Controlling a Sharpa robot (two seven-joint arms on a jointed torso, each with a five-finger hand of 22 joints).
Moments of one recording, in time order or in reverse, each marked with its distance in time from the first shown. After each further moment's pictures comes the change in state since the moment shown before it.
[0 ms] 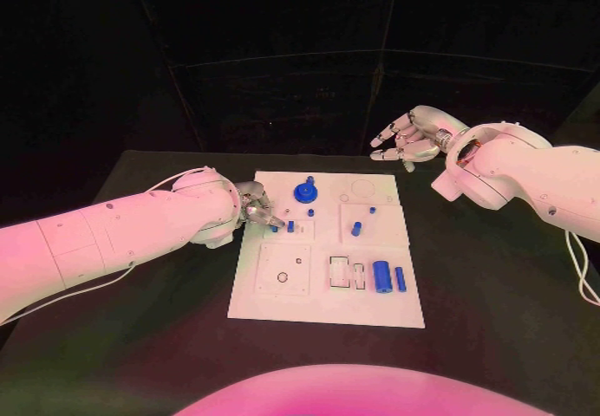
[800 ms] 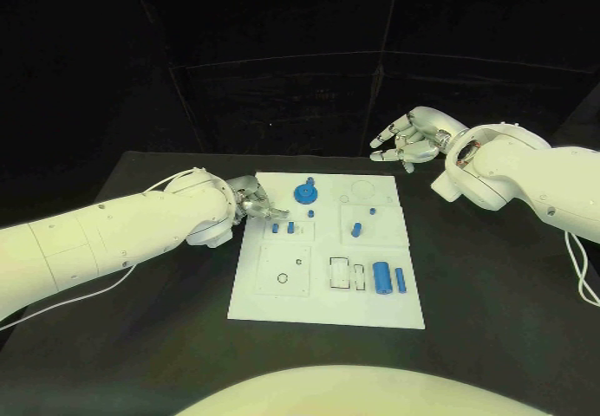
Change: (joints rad) left arm -0.001 -0.021 0.000 0.003 0.058 -0.125 0.046; left_hand -0.043 0.025 -0.302 0.140 -0.009 -0.039 0.020 -0.009 0.007 -0.051 0.015 -0.047 -0.074 0.000 0.000 0.000 0.000 0.000 -0.003 -0.003 -0.039 -0.041; right arm 0.000 0.000 0.000 -0.001 0.000 0.000 0.001; right_hand 0.000 0.000 0.000 0.000 0.000 0.000 0.000 0.000 0.000 0.000 0.000 0.000 0.000 0.000 0.000 0.000 0.000 0.000 0.000 0.000 0.000 0.000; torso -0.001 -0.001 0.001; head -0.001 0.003
